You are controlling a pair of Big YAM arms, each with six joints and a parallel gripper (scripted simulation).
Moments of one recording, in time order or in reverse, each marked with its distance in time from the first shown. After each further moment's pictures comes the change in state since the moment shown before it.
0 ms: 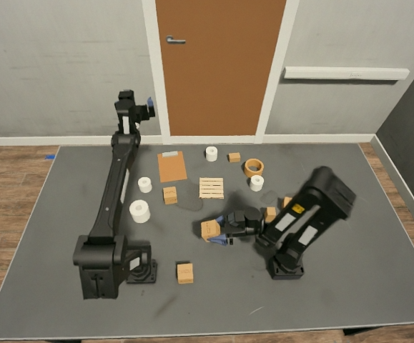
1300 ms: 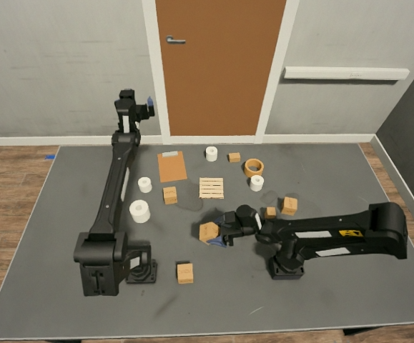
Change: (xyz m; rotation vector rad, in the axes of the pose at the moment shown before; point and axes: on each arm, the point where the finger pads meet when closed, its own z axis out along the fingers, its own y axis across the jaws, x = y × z) left arm 0.001 0.002 0.005 -0.004 -0.004 0.031; right arm 0.002 0.009 0.002 0.062 0.286 0.014
